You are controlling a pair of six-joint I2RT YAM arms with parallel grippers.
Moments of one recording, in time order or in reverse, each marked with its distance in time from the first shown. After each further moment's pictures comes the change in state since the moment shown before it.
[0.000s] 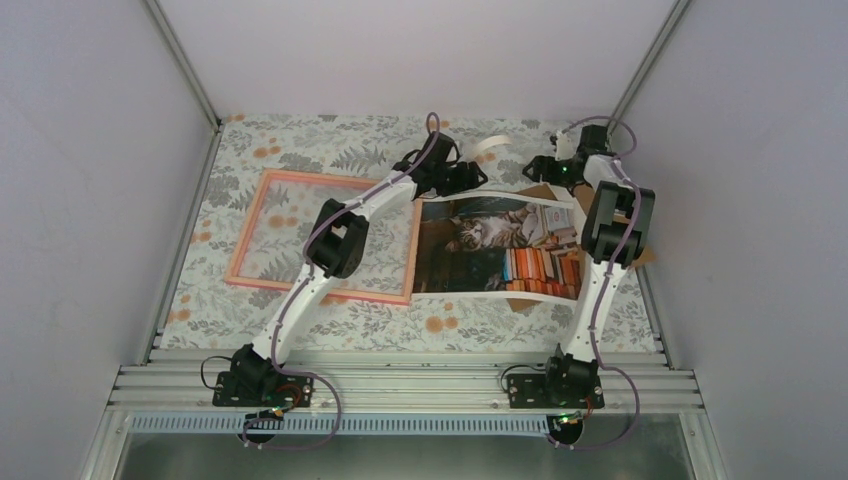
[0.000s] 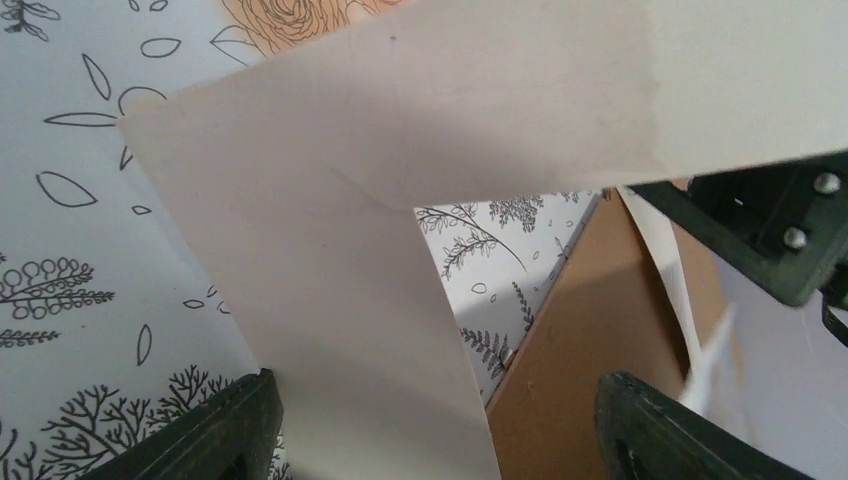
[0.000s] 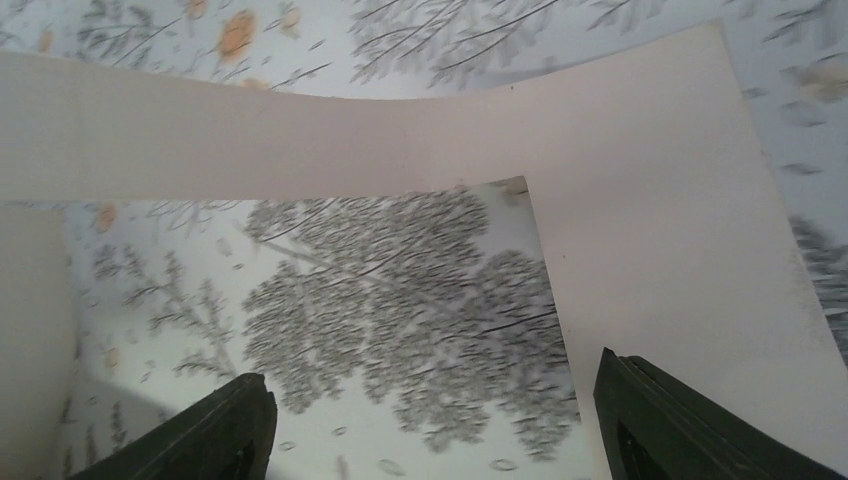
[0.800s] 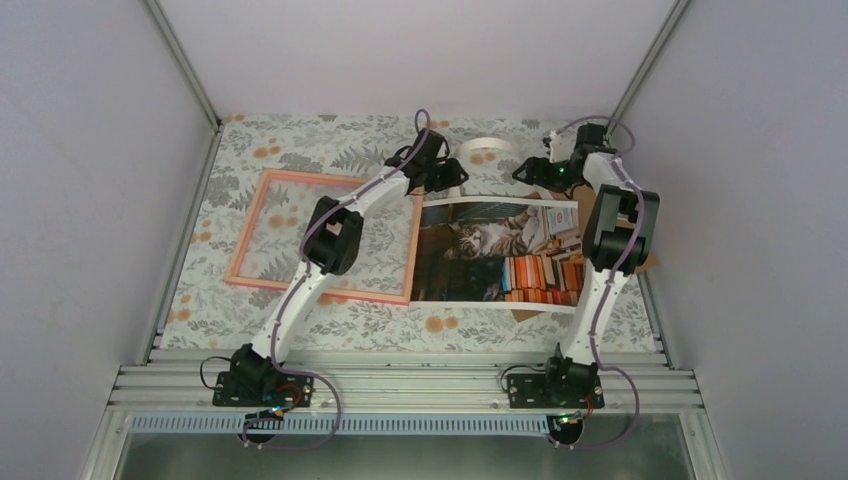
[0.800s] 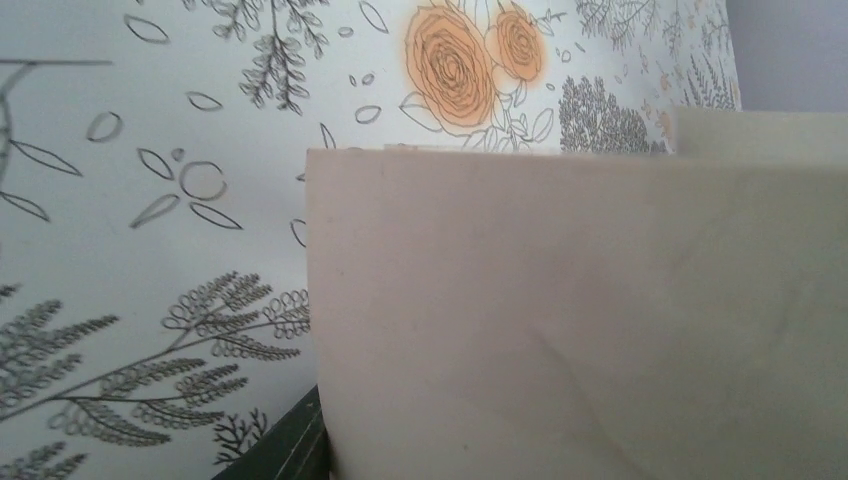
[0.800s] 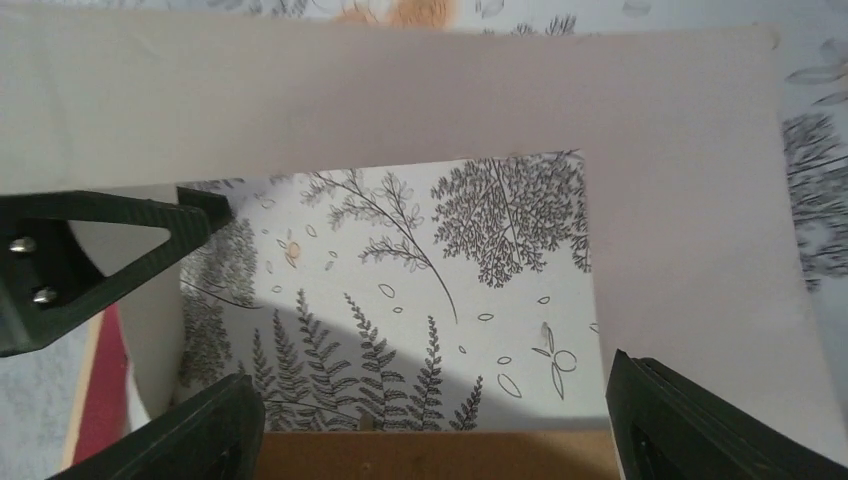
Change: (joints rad) left arm 0.033 0.000 0.010 -0.061 -0.071 0.031; right arm 0.035 -0.129 -0.107 -0.120 -0.111 0.000
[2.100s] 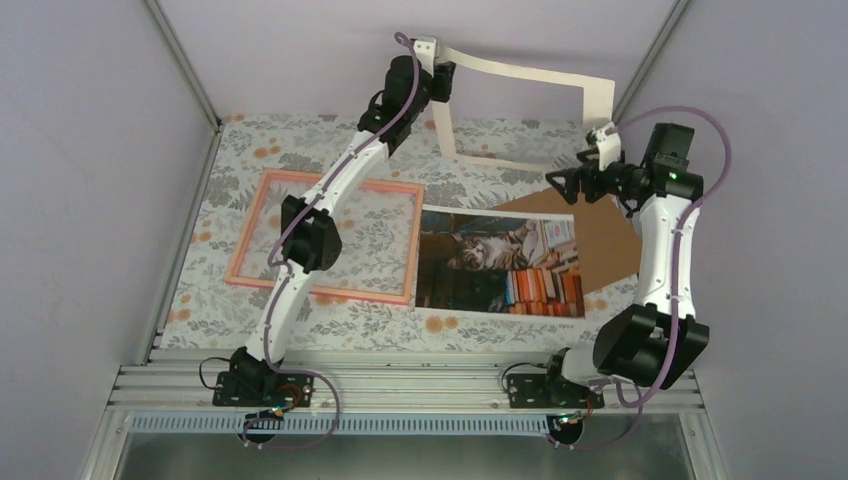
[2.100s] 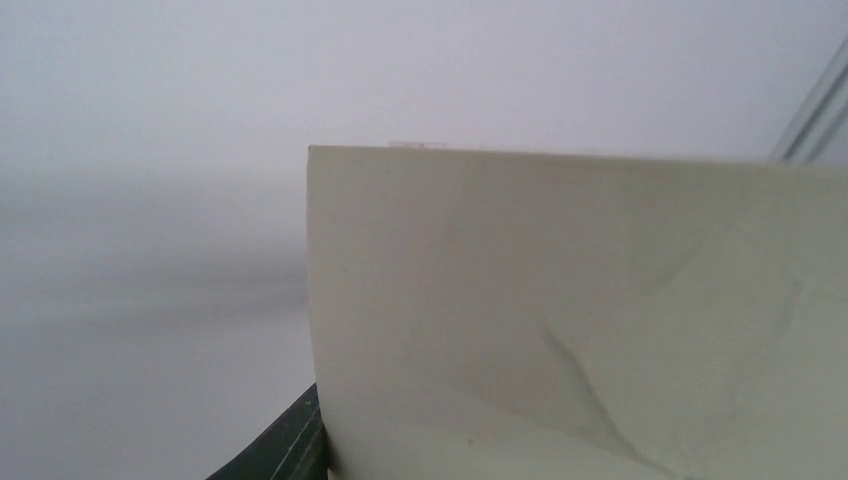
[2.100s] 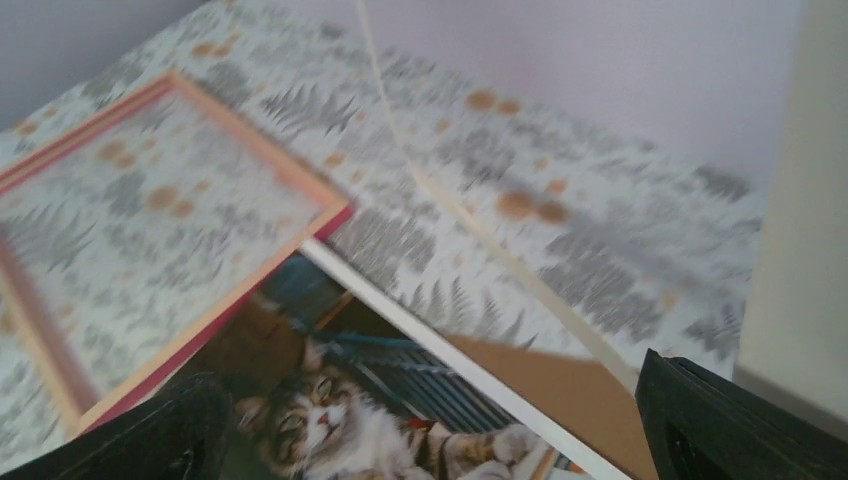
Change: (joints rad) left arm 0.046 -0.212 0.207 0.268 -0.373 0.449; right arm -0.144 -0.838 -0.257 -0.193 -0.140 -0.457
